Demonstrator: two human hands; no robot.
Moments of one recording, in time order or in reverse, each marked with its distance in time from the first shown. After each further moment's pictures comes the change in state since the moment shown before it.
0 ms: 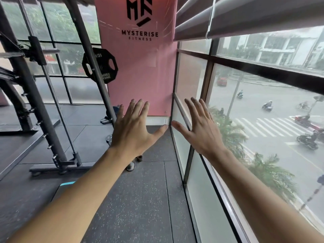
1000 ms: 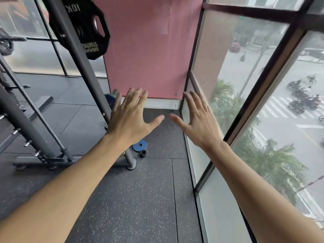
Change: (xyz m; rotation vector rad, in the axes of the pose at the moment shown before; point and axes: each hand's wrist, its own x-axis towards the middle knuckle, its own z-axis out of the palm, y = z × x) left_hand 0.308 -0.174 0.310 0.011 -0.165 -0.040; right_hand 0.334 0.135 0.310 0.016 -0.201 0.015
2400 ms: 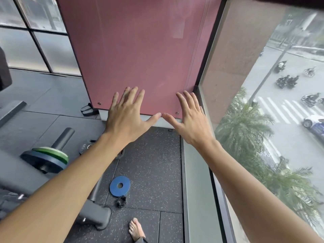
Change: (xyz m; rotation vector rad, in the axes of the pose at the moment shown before) left_hand 0.552 -0.041 0.318 0.005 -0.051 -0.133; right_hand 0.545 0.294 0.194 0.043 -0.124 -0.020
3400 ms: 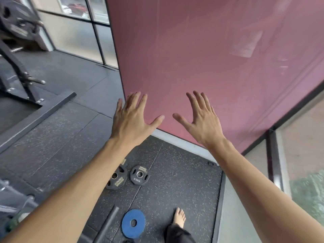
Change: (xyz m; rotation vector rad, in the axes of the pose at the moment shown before) left_hand 0.325 -0.228 0.161 0.068 -0.073 -0.374; right_hand 0.460 0.005 0.202 0.109 -0.154 -0.271
